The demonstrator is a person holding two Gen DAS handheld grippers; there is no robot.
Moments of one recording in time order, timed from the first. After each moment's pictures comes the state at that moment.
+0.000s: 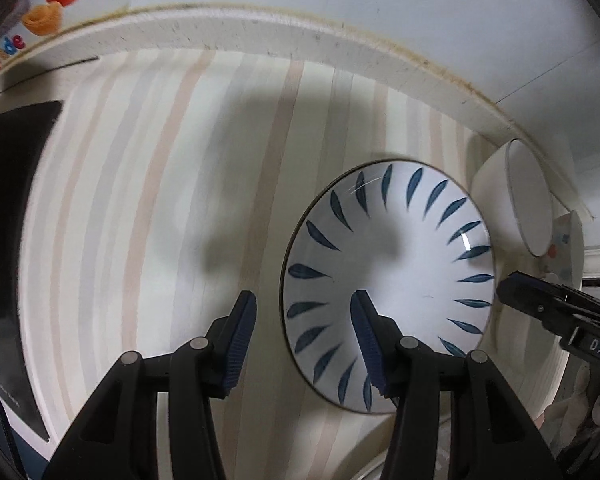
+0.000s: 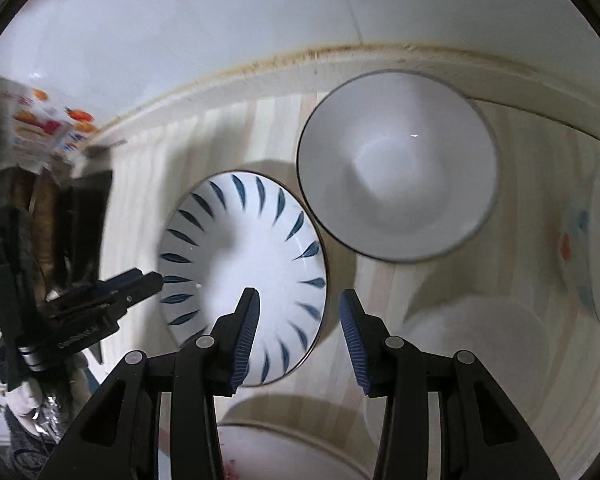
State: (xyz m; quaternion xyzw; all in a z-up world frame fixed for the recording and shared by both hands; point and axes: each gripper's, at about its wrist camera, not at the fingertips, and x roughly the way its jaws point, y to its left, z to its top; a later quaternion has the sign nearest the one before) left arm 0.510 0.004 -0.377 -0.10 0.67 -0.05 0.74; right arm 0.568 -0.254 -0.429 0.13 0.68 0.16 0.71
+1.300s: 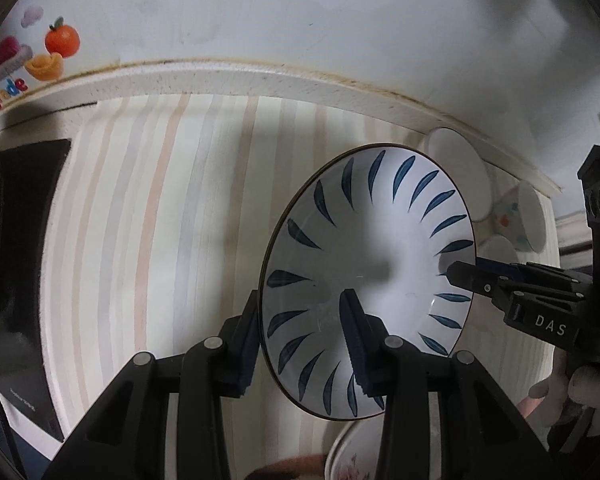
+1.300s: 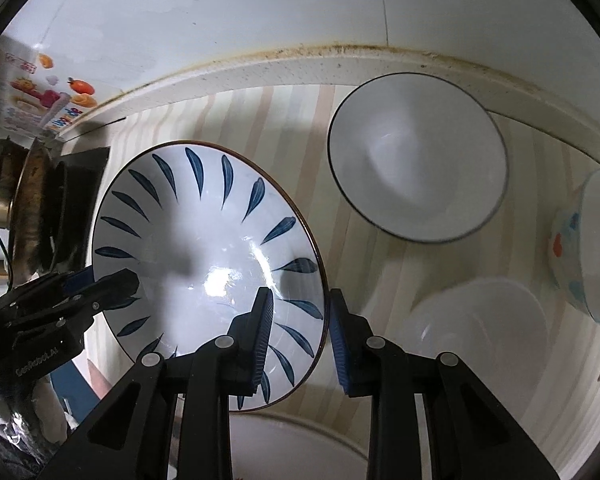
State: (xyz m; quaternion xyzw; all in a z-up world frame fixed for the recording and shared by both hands) left arm 0.476 0.000 -0.306 -0.07 0.62 -0.11 0.77; right arm 0.544 -0.235 -0.407 0.08 0.67 0.15 0.72
